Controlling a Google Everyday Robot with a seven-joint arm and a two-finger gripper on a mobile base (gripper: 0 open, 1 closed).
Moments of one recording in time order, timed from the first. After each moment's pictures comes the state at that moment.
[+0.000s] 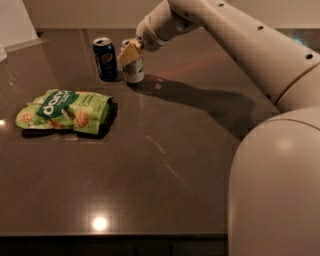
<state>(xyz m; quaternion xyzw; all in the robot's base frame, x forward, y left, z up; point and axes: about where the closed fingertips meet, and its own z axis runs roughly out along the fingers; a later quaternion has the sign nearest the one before) 0.748 0.075 0.916 -0.48 0.77 0.17 0.38</state>
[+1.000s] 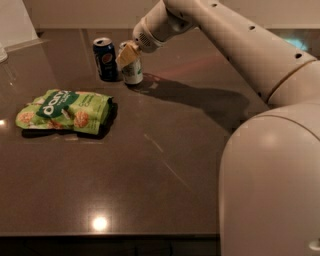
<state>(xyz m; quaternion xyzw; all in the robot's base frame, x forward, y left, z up) 0.747 0.083 0.908 -0.49 0.77 0.18 0.36</state>
